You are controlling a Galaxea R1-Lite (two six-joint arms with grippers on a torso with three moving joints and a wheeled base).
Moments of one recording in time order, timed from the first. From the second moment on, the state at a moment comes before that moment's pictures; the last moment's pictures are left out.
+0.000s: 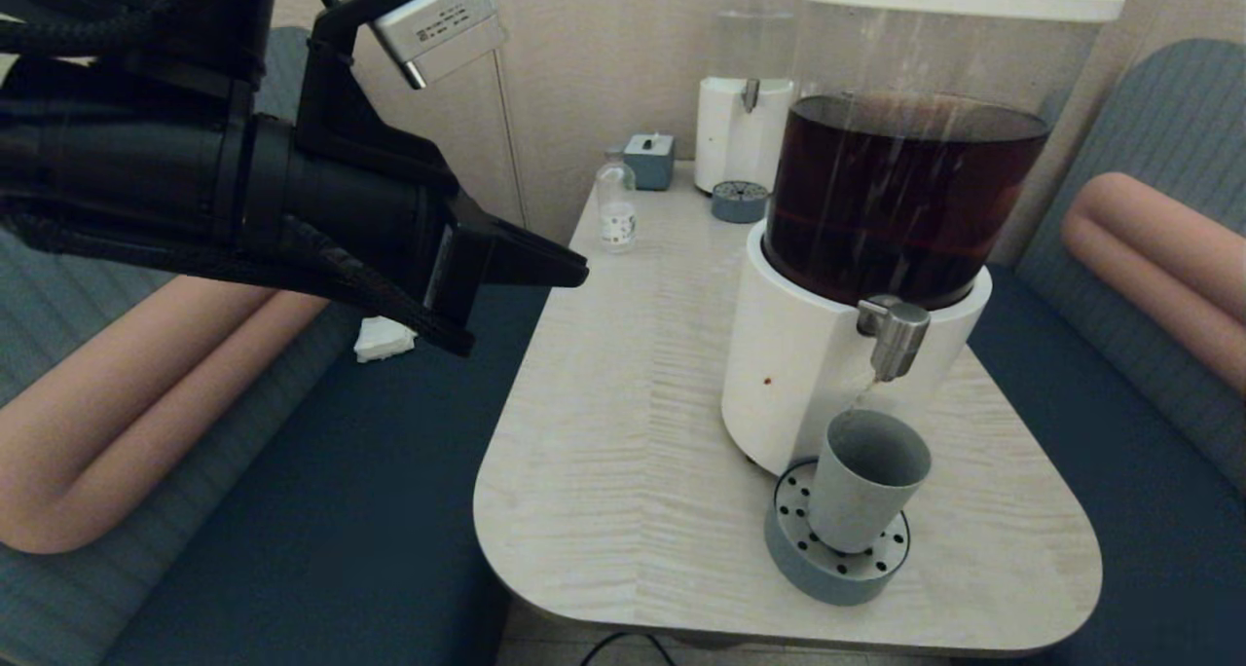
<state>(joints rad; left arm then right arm) -0.51 1.57 -1.57 0.42 -0.46 0.34 0.00 0.00 0.00 0.01 0.01 -0.07</state>
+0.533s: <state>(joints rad) -0.64 1.61 -1.52 0.38 -0.44 0.34 0.00 0.00 0.00 0.01 0.01 -0.07</state>
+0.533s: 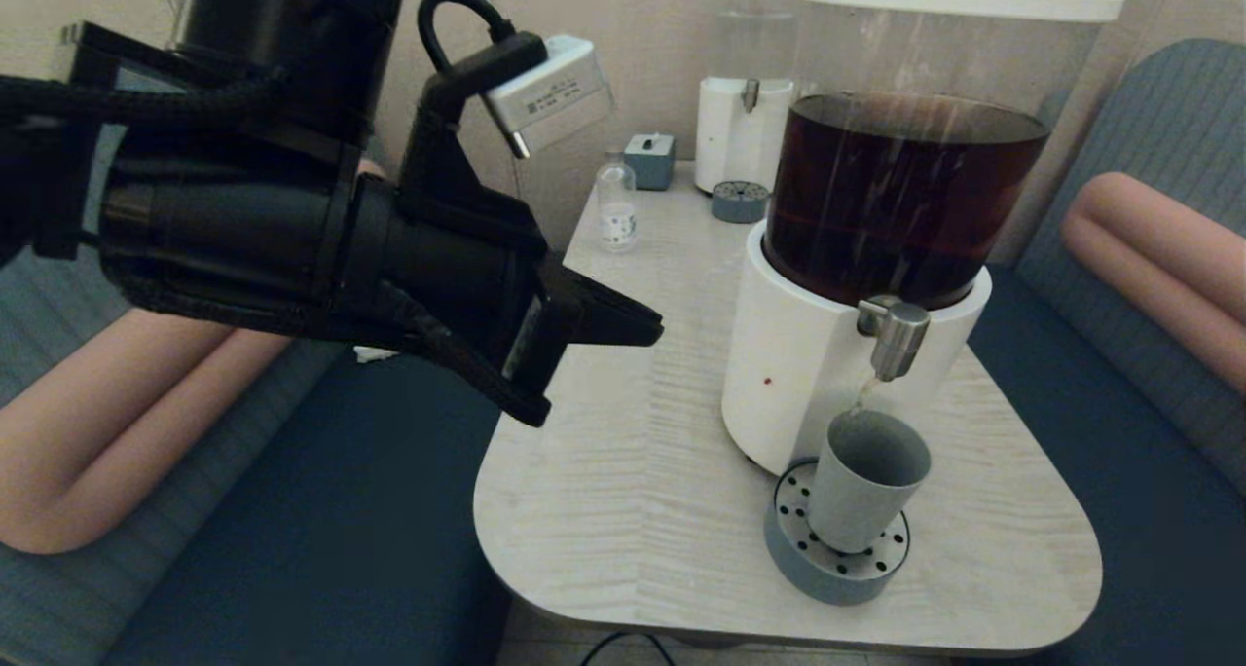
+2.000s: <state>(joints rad) -0.84 1.96 -1.79 0.24 -0.33 0.35 0.00 0.00 0.00 0.01 0.01 -0.07</state>
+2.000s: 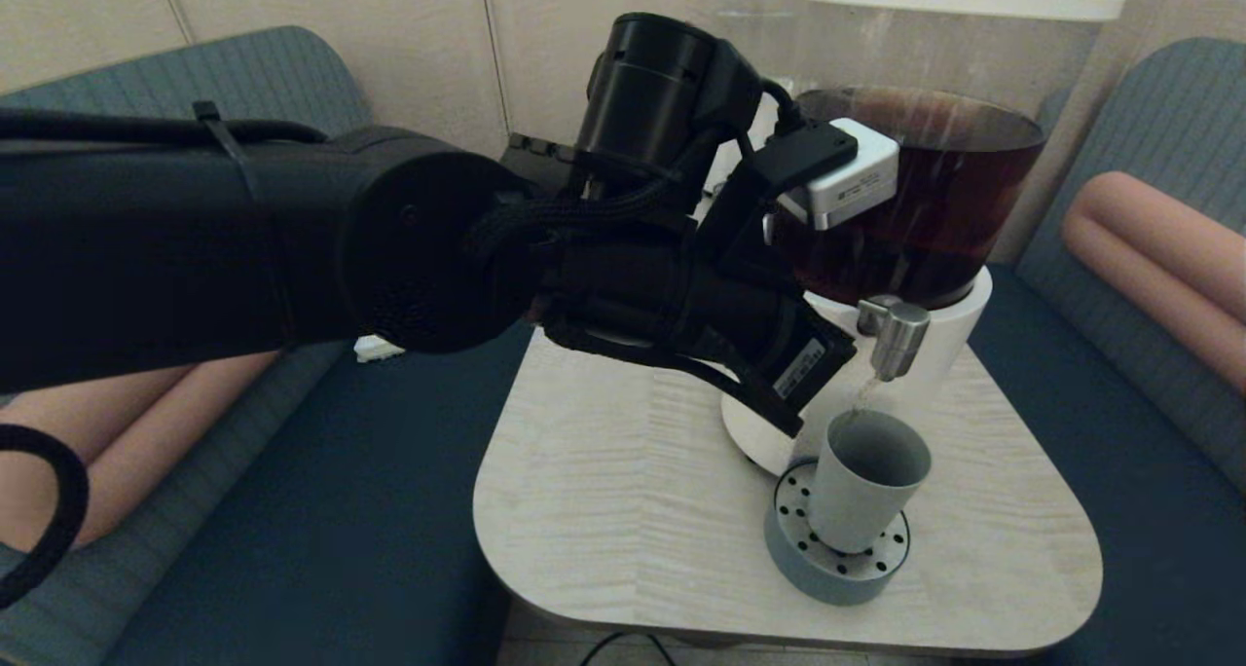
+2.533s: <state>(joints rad) -0.84 2.03 -1.85 0.23 -0.33 0.36 0.00 0.00 0.00 0.01 0.01 -0.07</state>
